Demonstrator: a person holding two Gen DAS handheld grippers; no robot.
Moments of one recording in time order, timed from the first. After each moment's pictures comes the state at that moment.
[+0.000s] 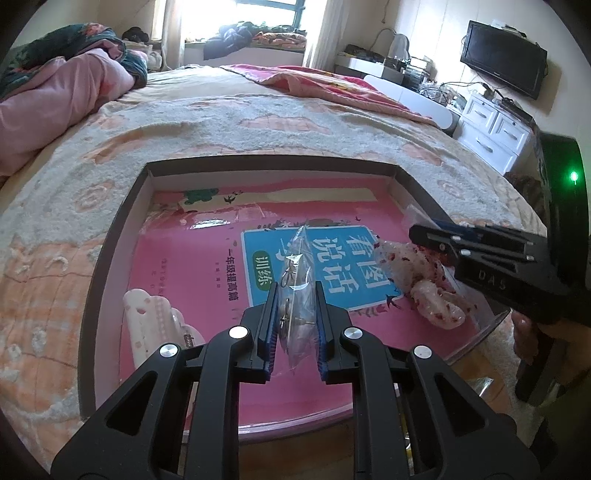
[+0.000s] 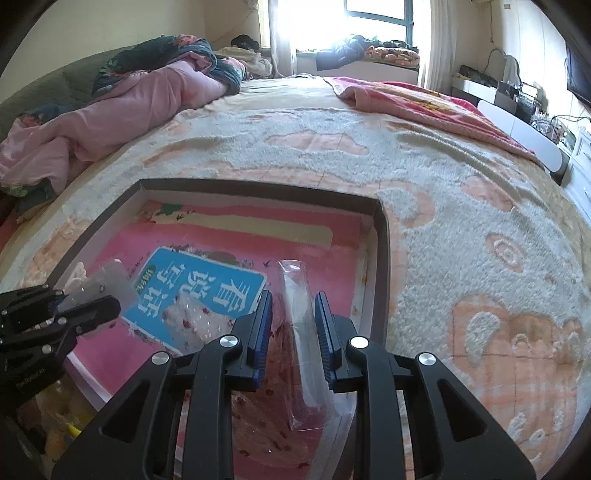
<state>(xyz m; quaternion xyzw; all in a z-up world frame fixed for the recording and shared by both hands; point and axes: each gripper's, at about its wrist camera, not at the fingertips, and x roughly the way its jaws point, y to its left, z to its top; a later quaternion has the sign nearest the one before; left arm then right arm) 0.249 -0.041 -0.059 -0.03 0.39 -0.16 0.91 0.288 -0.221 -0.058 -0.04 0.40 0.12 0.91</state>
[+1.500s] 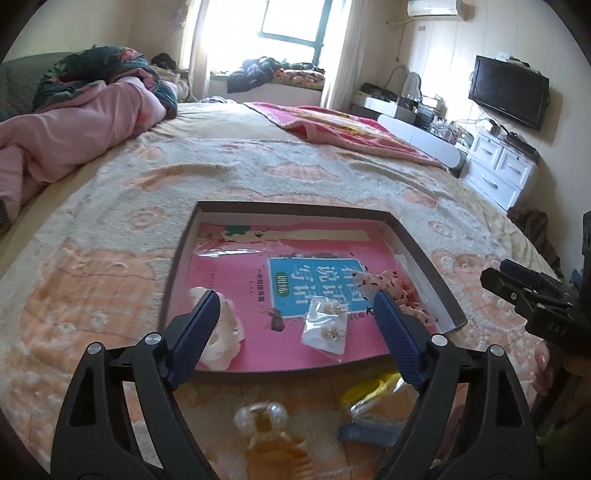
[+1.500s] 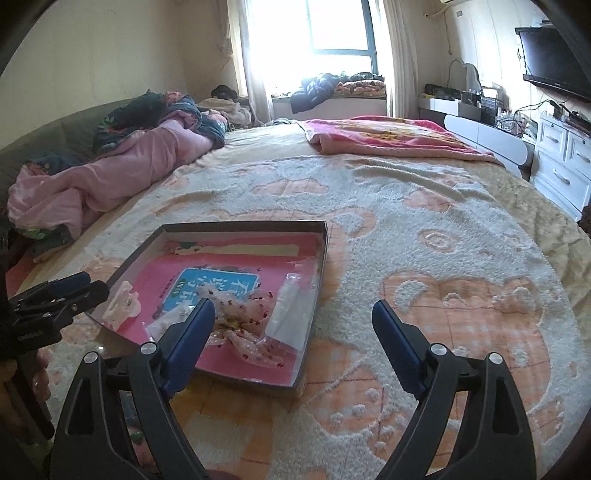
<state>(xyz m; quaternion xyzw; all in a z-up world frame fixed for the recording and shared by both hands) 0.185 -0.017 -0.004 -0.05 0.32 -0.12 0.94 0.180 -0.268 0.003 0.02 0.31 0.09 0.95</state>
